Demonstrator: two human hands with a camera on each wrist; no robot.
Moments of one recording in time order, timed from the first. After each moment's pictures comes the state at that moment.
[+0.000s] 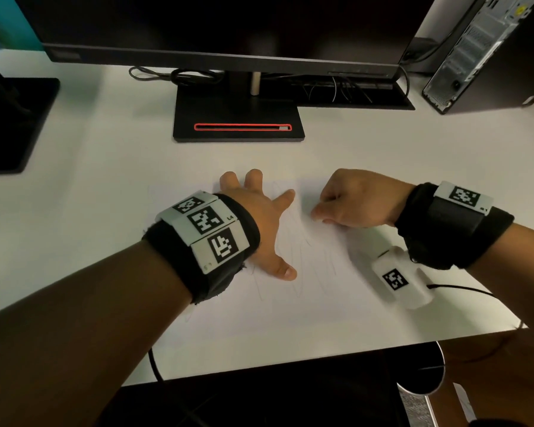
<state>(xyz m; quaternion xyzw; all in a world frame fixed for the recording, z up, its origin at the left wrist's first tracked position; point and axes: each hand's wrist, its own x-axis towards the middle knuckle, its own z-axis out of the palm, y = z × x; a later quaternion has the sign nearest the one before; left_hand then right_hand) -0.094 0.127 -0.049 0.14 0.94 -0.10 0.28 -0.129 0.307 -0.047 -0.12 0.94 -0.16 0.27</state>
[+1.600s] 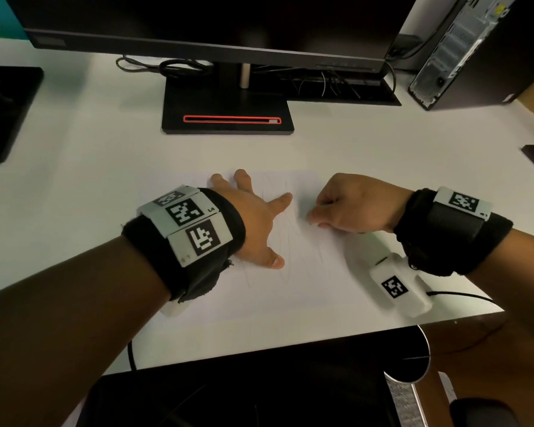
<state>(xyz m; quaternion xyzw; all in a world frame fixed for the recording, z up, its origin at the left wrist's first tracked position) -0.074 0.135 -0.033 0.15 0.93 -0.12 0.31 -0.107 0.316 -0.046 -0.10 0.94 -0.17 0.27</state>
